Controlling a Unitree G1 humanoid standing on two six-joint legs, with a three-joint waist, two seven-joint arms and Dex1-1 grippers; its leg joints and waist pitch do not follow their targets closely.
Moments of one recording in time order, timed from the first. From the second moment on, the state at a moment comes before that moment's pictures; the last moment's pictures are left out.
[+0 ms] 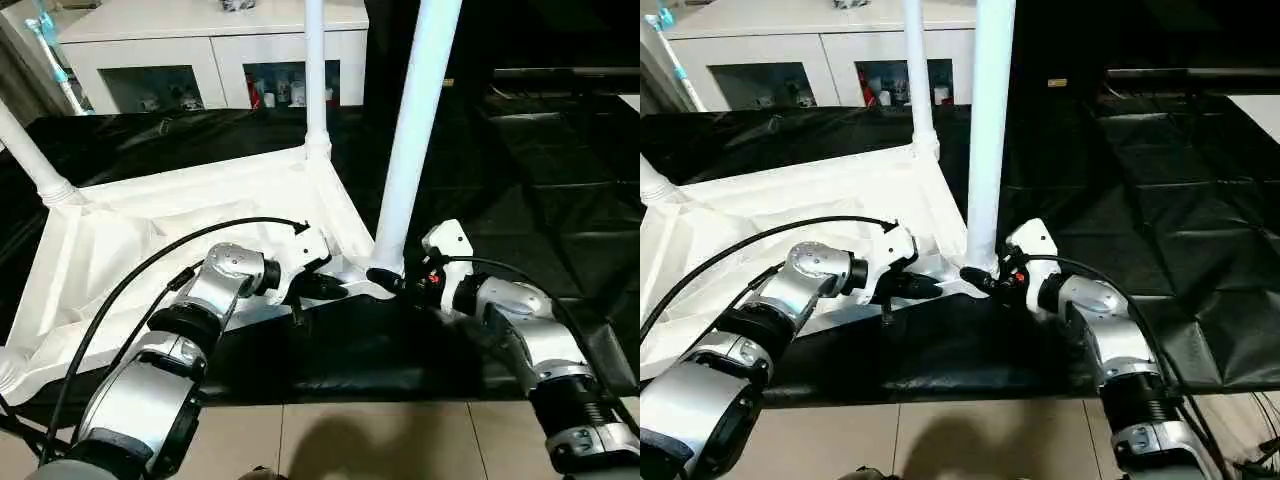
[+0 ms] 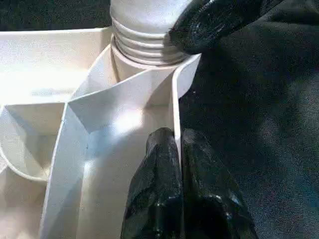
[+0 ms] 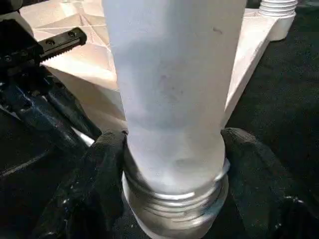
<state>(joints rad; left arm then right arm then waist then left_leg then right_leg) -0.82 0.19 -0.20 1.05 0.12 -0.11 -1.12 -0.44 -0.30 0.08 0.45 0.16 0.15 0.80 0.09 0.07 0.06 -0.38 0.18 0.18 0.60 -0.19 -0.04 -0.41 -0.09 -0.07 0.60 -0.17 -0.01</state>
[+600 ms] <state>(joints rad) -0.97 0.00 -0.12 1.23 0.13 0.05 -0.63 -0.62 -0.07 0.00 0.64 0.02 0.23 0.18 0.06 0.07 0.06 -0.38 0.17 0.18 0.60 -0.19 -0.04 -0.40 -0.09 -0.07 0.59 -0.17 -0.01</state>
